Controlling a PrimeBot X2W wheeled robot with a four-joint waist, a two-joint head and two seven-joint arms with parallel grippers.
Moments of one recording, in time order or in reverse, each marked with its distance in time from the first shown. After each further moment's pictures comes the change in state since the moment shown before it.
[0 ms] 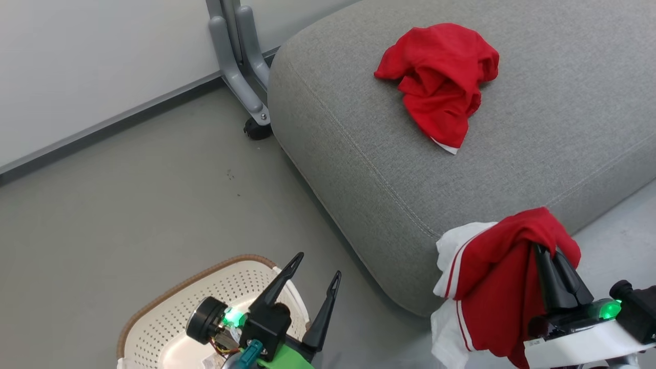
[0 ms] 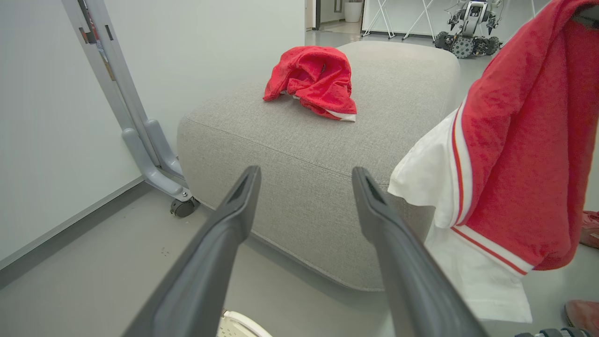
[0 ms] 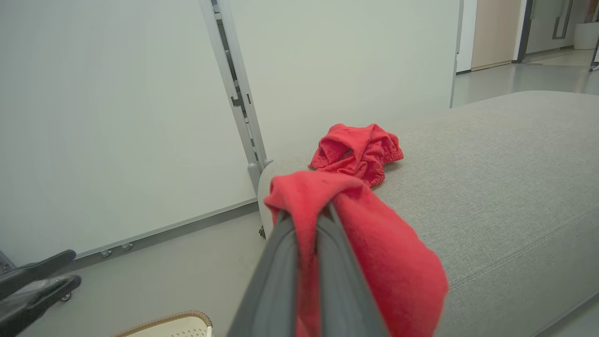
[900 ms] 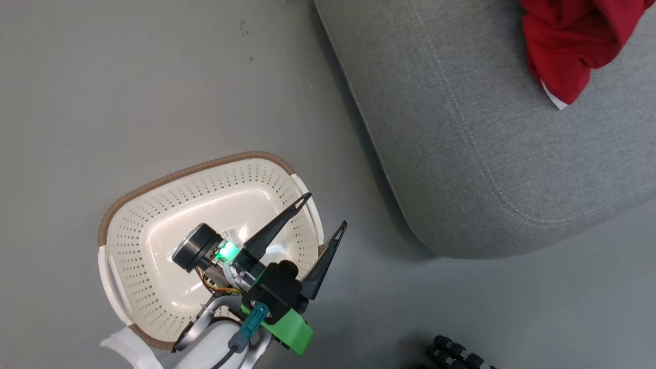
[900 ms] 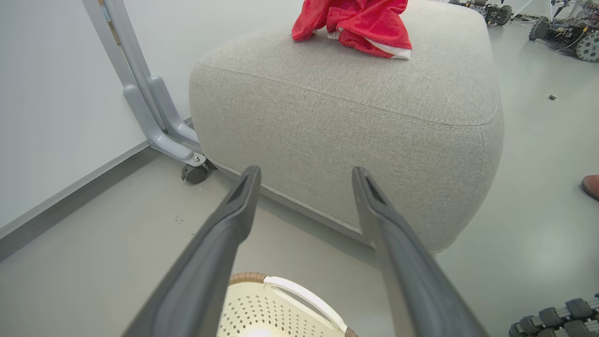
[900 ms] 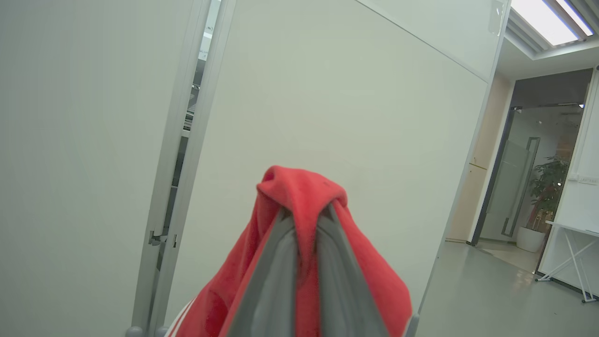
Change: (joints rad) left arm -0.193 0.094 -0.040 -0.105 0.183 -0.051 0.050; right arm -1.208 -0.368 -0.141 0.472 0.061 0.001 0.000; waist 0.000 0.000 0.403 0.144
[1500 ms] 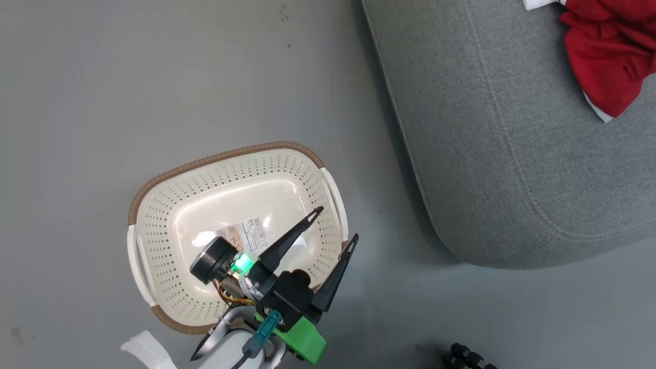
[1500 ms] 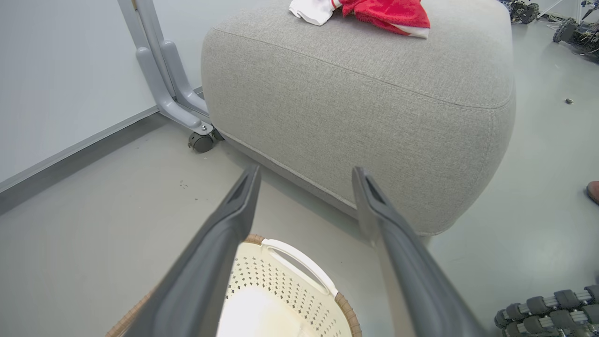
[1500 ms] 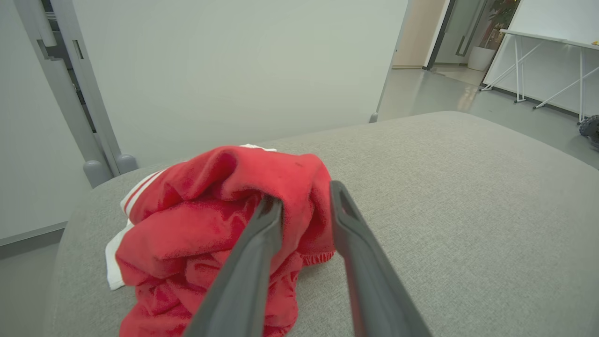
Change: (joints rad) left arm 0.009 -0.038 -0.035 0.060 -0.021 0.009 -0.026; right arm 0.302 0.156 -0.212 0.369 -0.092 0.000 0.000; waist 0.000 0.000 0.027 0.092
